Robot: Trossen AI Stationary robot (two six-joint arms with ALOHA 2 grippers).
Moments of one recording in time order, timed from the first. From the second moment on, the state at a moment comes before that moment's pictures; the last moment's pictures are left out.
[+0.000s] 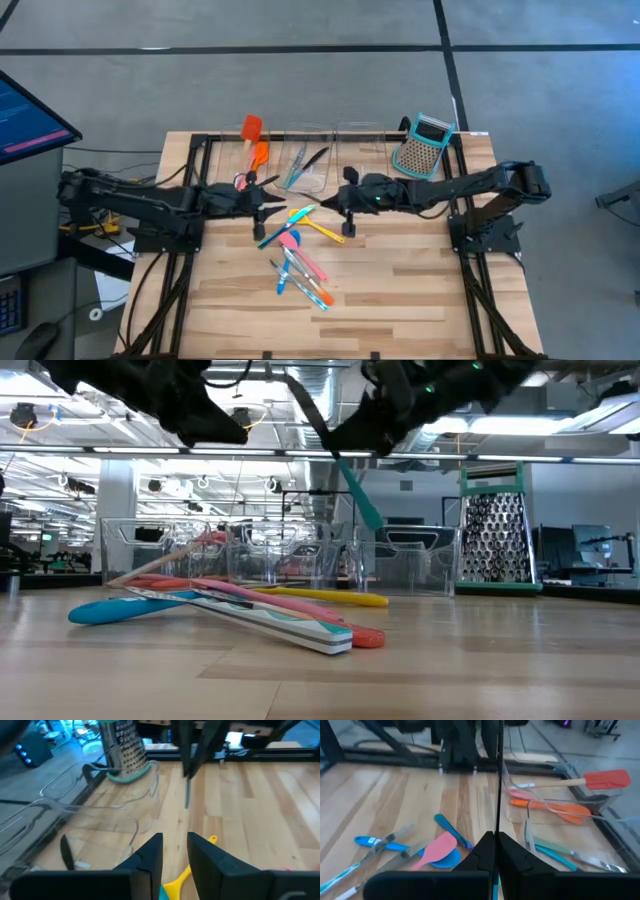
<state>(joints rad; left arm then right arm) -0.05 0.96 0.54 0.06 -0.31 0.00 -0.01 1.52 0.91 0.23 0.08 -0.09</state>
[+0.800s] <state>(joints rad) 0.11 1.13 0.54 0.56 -0.18 0.03 -0.07 1.44 0.49 0.92 0.13 -0.07</state>
